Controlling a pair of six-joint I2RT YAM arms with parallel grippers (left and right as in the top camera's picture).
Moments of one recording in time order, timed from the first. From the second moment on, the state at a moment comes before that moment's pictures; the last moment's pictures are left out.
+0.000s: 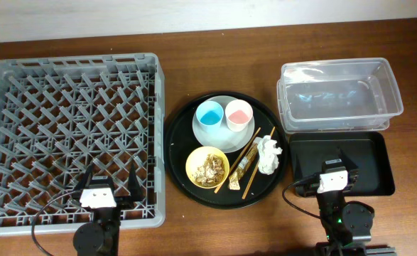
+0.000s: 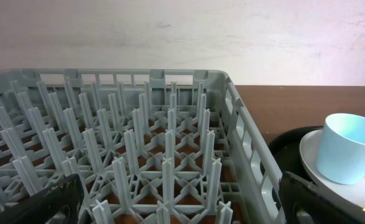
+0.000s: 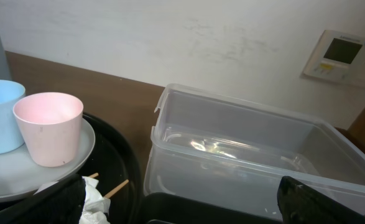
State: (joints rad) left arm -0.01 0.01 0.02 -0.09 -0.01 -0.02; right arm -0.03 0.01 0.01 -0.07 -0.07 -0.22
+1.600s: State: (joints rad) left arm -0.01 0.02 0.02 -0.09 -0.01 -0.02; right arm -0.03 1.37 1.74 -1.54 -0.27 0.24
